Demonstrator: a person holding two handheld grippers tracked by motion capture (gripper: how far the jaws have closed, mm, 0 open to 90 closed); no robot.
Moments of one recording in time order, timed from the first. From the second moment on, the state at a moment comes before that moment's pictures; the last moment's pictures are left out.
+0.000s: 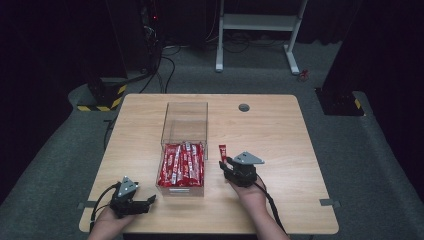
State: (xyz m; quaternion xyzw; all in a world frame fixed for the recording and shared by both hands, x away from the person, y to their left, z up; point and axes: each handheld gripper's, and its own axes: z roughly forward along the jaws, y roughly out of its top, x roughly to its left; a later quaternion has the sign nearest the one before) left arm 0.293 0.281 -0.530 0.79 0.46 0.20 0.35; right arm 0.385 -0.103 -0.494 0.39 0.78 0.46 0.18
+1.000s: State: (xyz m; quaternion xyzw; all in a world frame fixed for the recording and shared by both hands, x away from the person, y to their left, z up) left arm 0.293 0.281 -0.530 0.79 0.46 0.20 0.35; right arm 0.378 -0.119 -0.474 0.40 0.77 0.46 0.19
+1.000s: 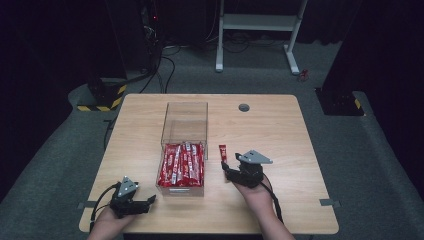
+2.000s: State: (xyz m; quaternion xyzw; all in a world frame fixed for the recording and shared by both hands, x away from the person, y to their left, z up) left arm 0.293 0.281 -0.530 0.79 0.46 0.20 0.35; right arm 0.359 -0.215 -0.497 0.46 0.75 0.40 0.23
